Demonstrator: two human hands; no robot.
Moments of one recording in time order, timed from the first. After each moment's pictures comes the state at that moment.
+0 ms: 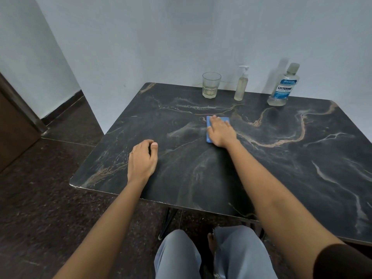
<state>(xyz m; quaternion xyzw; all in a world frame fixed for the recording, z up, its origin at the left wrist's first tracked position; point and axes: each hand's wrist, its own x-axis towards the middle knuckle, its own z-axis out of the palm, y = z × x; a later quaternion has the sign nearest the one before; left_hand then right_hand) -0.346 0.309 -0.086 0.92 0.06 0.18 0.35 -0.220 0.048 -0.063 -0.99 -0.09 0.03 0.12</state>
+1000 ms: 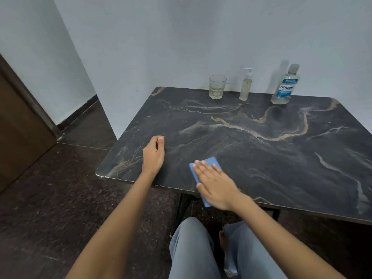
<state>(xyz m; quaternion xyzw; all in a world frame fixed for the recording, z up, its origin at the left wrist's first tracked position) -0.373 0.315 -0.067 0.84 0.09 0.17 0.51 -0.445 0.097 -0.066 -0.96 -0.27 0.04 0.07</state>
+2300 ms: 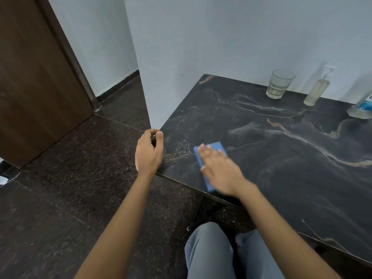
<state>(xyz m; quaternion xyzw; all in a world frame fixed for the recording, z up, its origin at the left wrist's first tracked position) -0.390 0.442 -0.084 0.83 0.20 0.29 0.44 -0.368 0.216 -0.075 -0.93 -0.34 0.03 0.09</state>
